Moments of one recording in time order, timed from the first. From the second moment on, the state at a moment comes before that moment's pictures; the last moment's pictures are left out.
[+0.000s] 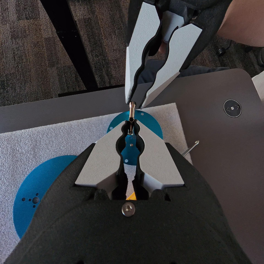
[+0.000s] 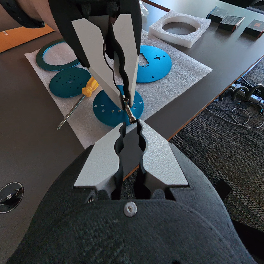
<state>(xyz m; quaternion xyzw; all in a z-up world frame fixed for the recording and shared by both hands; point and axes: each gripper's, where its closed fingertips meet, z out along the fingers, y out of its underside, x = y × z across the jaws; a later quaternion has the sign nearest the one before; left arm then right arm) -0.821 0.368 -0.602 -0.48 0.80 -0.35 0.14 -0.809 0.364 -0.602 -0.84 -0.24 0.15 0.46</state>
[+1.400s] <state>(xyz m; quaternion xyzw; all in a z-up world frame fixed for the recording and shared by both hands) -0.831 0.362 -0.599 -0.46 0.79 -0.37 0.15 -0.824 0.368 -0.597 -0.83 -0.27 0.13 0.47</state>
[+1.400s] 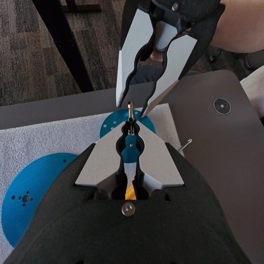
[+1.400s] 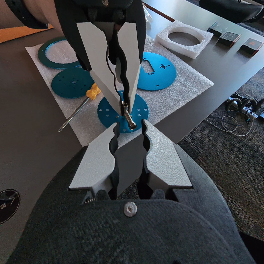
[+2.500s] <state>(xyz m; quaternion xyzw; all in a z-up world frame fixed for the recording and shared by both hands) -0.827 0.363 -0.602 -0.57 0.76 -0.28 0.15 -0.820 0.369 -0.599 -0.84 -0.25 0.14 0.45</state>
